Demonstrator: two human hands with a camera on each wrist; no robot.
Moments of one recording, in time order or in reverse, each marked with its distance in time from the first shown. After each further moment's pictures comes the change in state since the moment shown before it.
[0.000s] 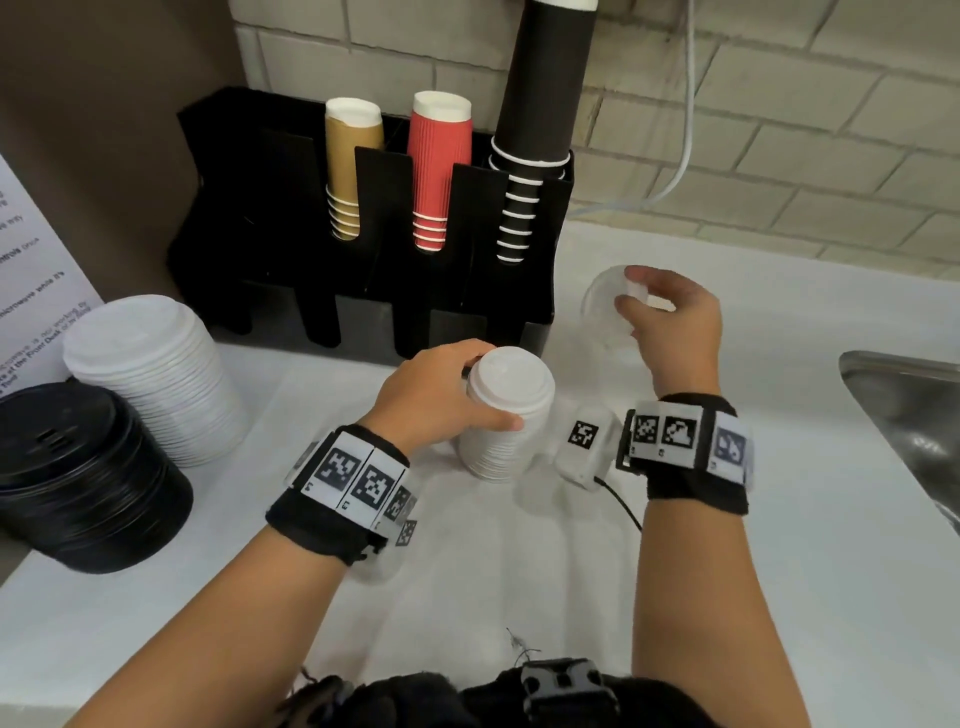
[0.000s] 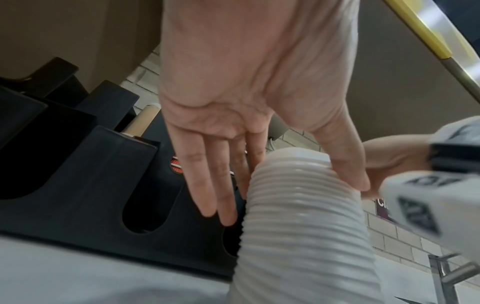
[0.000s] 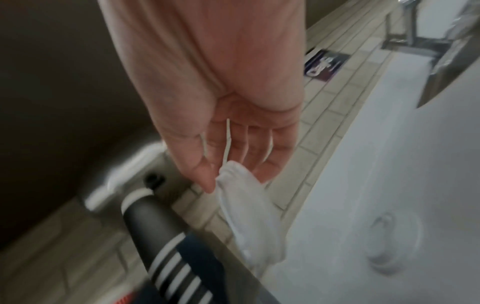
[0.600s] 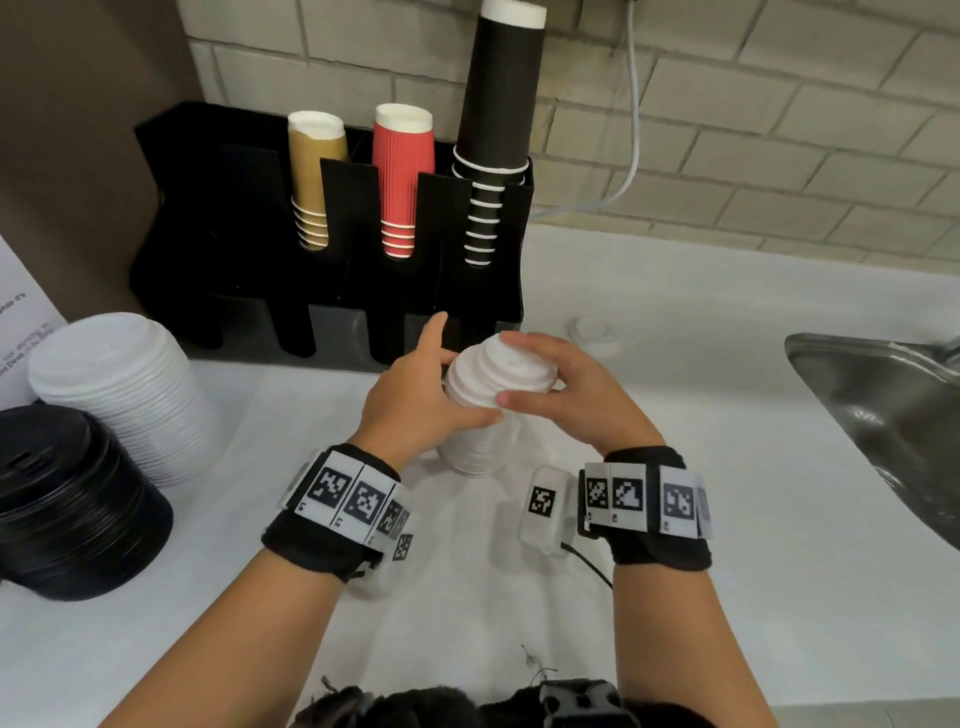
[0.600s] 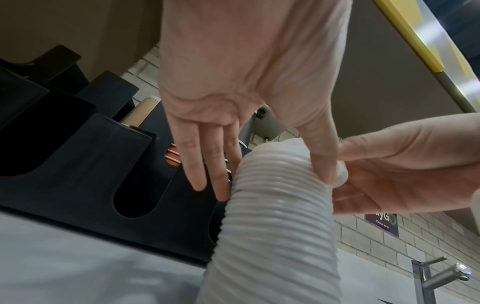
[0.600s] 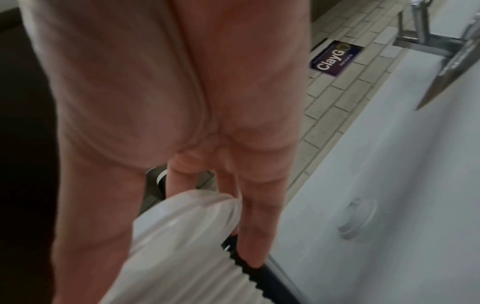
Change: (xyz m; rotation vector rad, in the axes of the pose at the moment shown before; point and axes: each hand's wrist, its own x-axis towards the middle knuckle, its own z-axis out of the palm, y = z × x) left_hand -0.003 -0.009 0.011 -0.095 0.110 0.070; right_hand -0.074 -0.010 0.003 -0.112 -0.616 0.022
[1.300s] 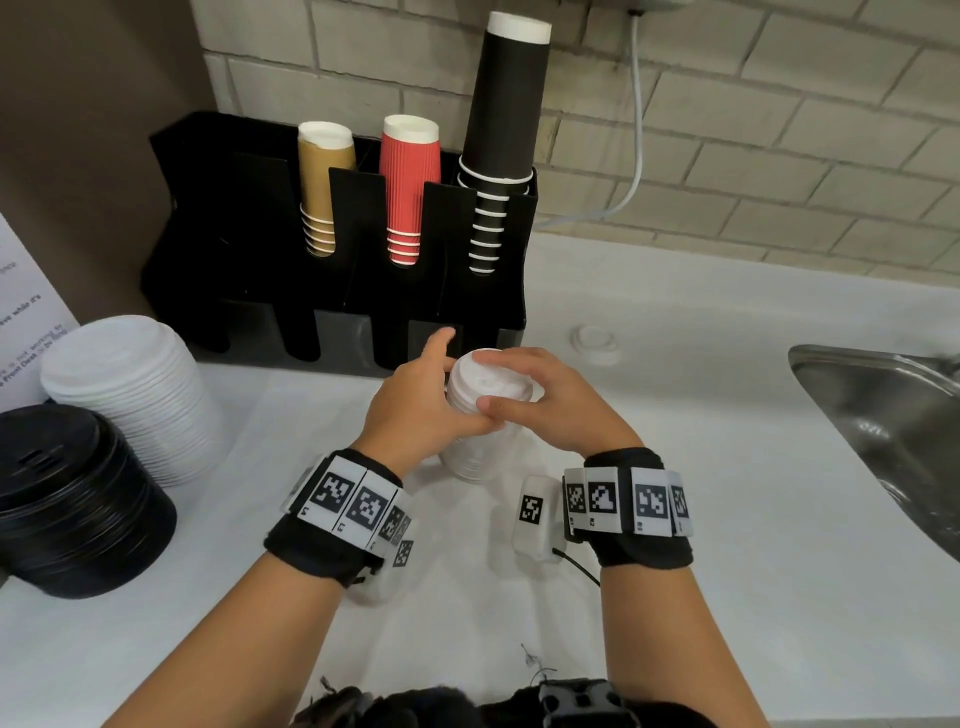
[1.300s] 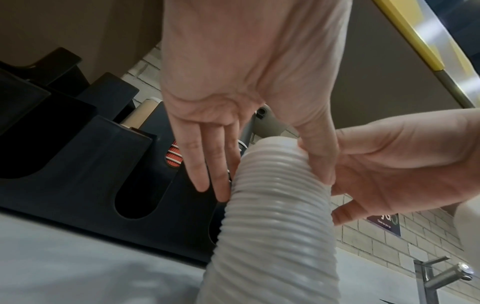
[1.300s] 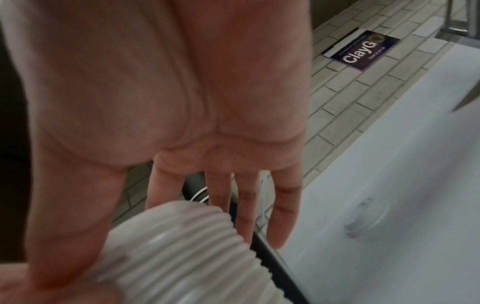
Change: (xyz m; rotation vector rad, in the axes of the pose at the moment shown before) left_hand -0.004 0.006 -0.001 0.014 0.004 0.026; right_hand 0.006 -0.006 0.011 -0.155 -0.104 -0.037
